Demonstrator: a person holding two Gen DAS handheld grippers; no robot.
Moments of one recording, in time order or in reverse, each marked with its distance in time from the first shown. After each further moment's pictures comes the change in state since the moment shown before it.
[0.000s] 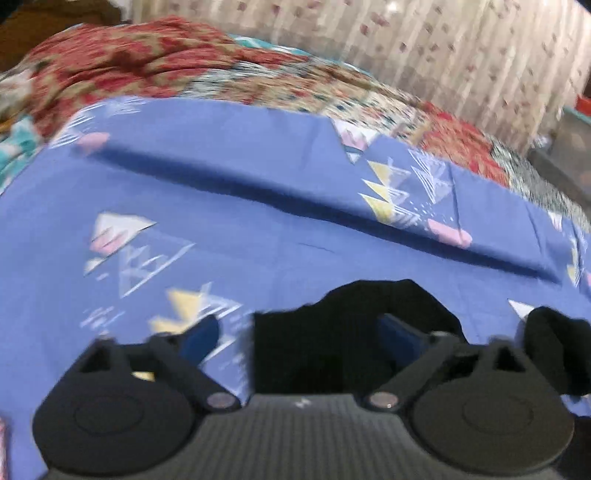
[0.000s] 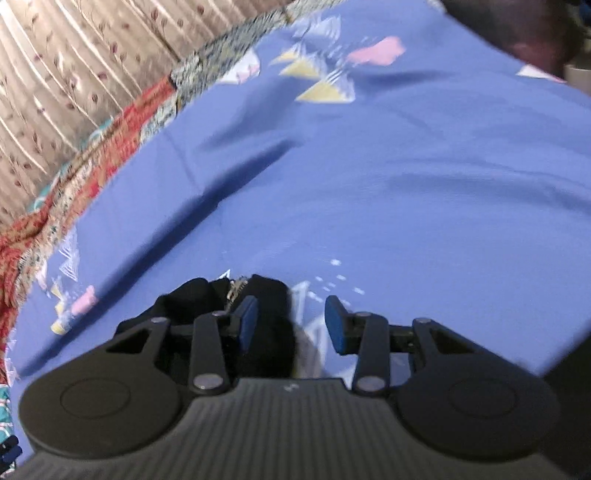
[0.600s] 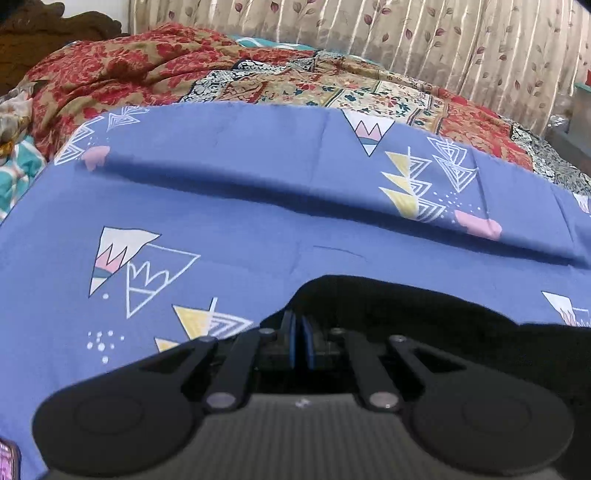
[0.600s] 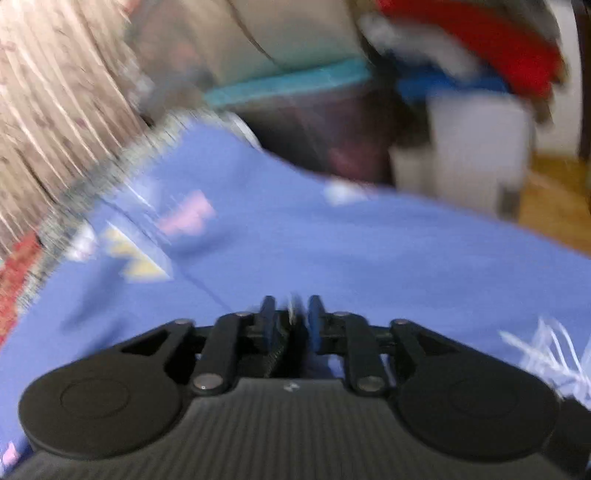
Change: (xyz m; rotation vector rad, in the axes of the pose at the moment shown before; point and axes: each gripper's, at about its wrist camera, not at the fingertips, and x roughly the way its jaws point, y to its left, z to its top) left arm 0.012 0.001 0.001 0.038 0.005 0.093; right arm -0.119 -0.121 0.052 0.247 -0.322 -0.377
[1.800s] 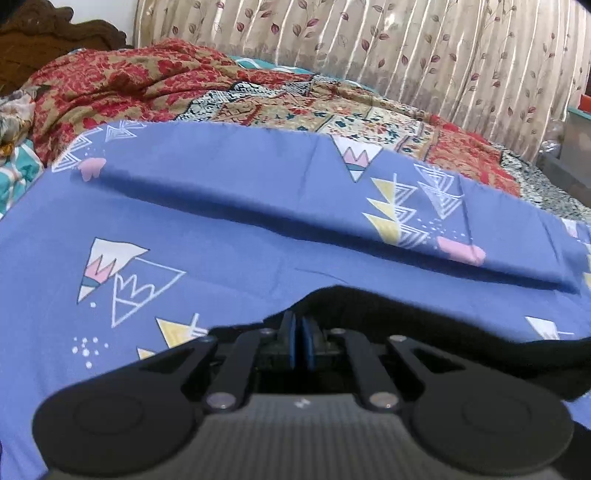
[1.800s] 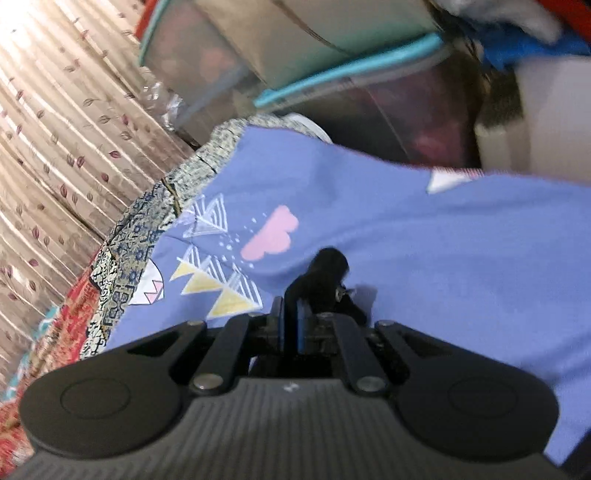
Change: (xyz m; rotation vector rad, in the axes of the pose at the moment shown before) left arm -0.008 -0.011 0.005 -0.040 -0.084 -0.037; right arm 0.019 0.052 0.021 0.161 -0.010 0.213
